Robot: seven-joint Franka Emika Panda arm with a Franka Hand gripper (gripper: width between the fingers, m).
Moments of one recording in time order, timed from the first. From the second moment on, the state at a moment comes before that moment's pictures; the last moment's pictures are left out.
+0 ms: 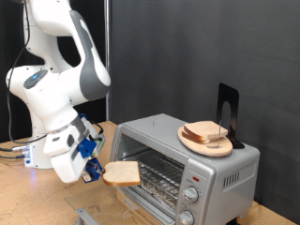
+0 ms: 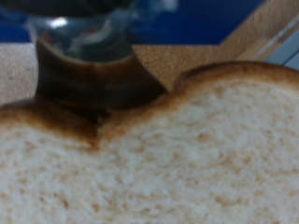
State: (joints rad) arm -0.22 -0.05 0.04 -2.57 0.69 2.49 -0.80
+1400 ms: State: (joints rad) arm -0.16 -0.03 0.21 -2.51 0.18 2.65 -0.60
